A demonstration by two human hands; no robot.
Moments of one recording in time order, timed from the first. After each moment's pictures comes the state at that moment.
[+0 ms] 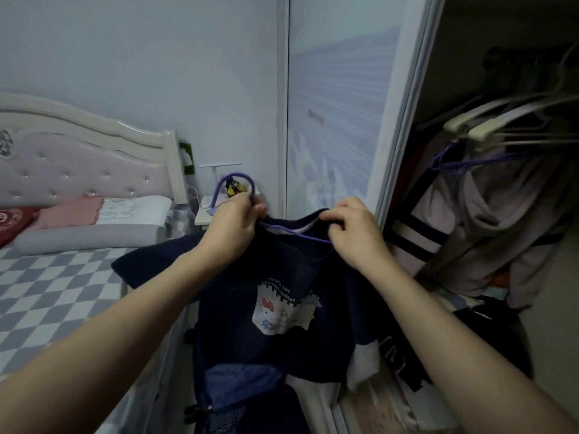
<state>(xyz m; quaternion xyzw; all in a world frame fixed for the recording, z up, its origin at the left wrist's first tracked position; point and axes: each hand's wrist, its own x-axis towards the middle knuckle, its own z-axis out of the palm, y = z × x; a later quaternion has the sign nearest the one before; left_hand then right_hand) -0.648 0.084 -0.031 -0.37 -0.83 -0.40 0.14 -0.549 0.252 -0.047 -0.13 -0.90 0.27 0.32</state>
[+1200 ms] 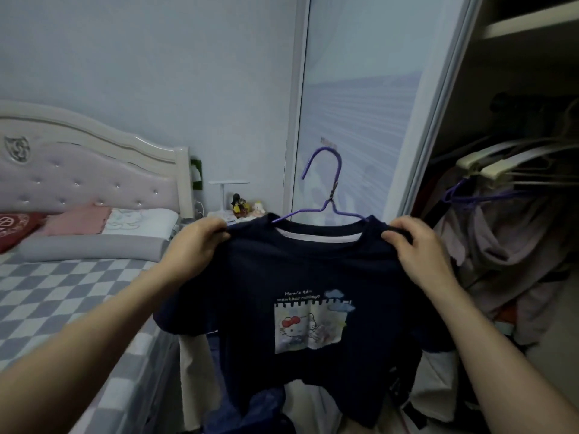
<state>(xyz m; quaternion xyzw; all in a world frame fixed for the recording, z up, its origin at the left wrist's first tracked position) -0.710 0.009 -0.045 -0.39 -0.85 -0.31 0.18 -0.525 0.297 -0.032 -0.17 -0.88 0.22 0.38</state>
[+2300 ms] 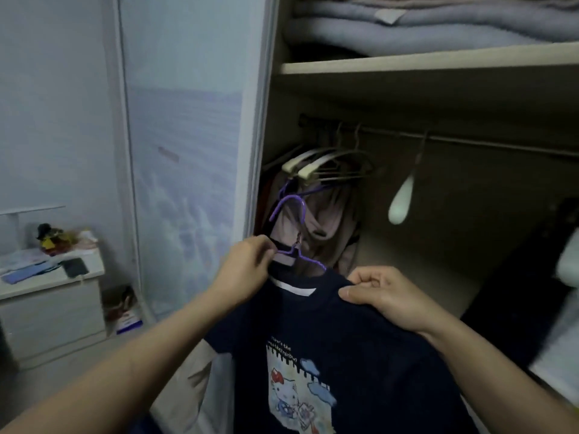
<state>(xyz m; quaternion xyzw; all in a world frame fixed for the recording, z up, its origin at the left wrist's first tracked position) -0.556 0.192 -0.028 -0.59 -0.68 -0.44 0.03 -0.333 0.237 0.008 -0.32 -0.78 0.49 0.22</state>
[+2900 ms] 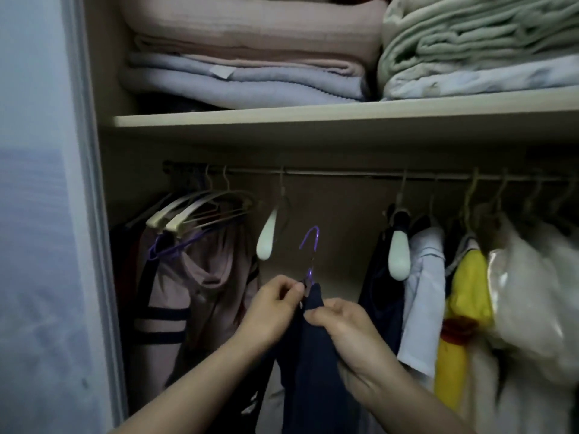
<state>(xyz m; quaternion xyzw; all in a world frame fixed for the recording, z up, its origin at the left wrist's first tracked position) -0.385 0.263 0.012 -0.65 -0.48 -0.51 -0.30 -0.269 0.209 0.024 -0.39 -0.47 0.59 0.52</state>
